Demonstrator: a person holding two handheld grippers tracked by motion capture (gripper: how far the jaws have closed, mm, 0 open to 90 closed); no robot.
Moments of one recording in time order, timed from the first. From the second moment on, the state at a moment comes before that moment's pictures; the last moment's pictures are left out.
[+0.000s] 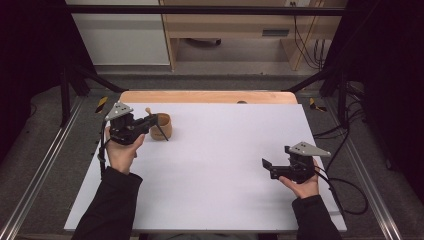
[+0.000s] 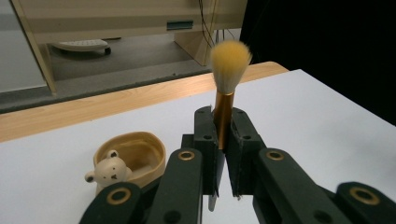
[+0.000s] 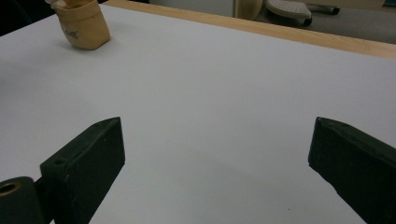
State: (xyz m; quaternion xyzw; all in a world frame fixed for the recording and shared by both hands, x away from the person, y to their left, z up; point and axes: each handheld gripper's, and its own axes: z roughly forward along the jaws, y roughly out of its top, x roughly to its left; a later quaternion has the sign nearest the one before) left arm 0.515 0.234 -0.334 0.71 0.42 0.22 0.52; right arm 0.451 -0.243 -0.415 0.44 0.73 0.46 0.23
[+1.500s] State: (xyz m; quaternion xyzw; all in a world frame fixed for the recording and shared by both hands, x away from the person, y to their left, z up) left arm 0.568 0.225 -0.304 0.71 0.44 0.25 0.49; right arm 0.451 -0.242 -0.413 0.43 0.74 0.47 0.23
